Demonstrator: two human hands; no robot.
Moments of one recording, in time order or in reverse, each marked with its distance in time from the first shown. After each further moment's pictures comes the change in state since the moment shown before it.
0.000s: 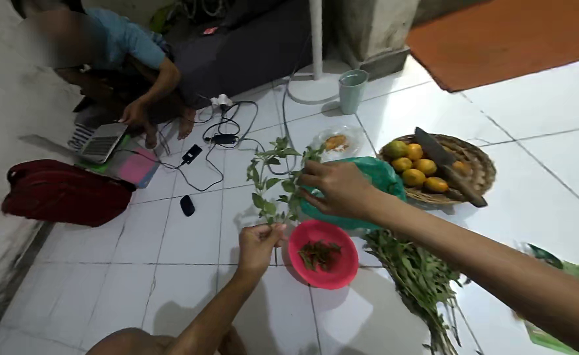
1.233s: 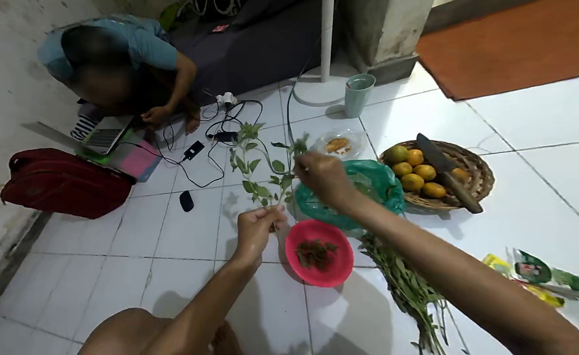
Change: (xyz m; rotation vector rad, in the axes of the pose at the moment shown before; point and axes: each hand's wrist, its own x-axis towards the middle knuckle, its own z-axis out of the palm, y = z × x) left_hand 0.006 0.030 0.008 -0.185 0.055 -0.180; right_hand 0.018 0.001 0.027 0.012 0.240 0.271
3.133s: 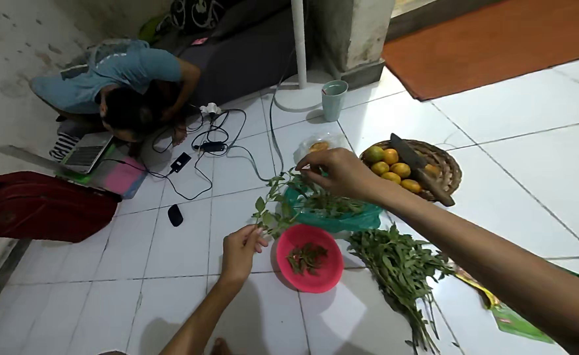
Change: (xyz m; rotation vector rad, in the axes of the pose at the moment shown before) left_hand 0.015 -0.042 -0.020 0.463 -0.076 0.305; right_hand 0.001 0.035 -0.066 0.183 -0.284 -0.007
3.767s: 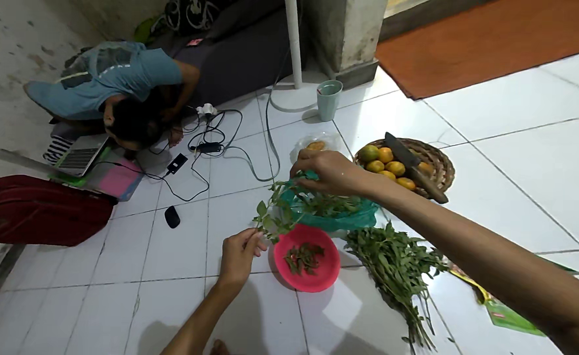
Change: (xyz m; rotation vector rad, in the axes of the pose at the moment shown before) left_hand -0.001 -0.004 0.003 0.045 -0.039 0.037; right_hand 0.009 0.011 -0.001 -0.009 -0.241 0.013
